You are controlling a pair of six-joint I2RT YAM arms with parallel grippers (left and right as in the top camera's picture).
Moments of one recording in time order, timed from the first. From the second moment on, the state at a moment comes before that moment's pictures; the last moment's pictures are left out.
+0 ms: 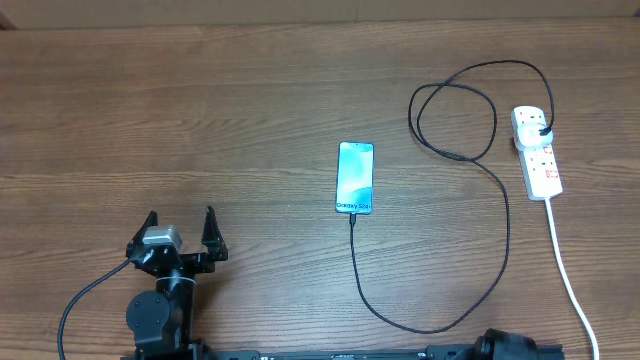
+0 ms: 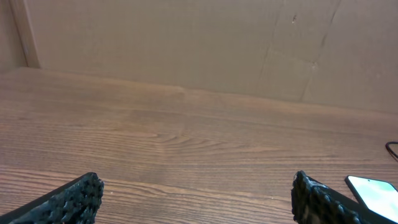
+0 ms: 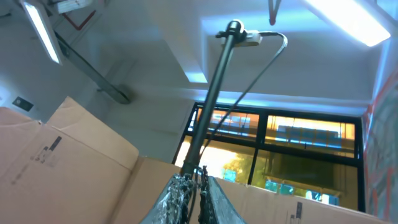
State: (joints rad) left arm 0.14 0.02 0.01 -0.07 0.11 -0.13; right arm -0.23 0.01 1.60 -0.50 -0.57 0.38
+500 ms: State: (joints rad) left arm 0.09 0.02 0.01 -0.07 0.11 -0.13; right arm -0.21 0.01 1.58 -0.51 -0.53 0.37
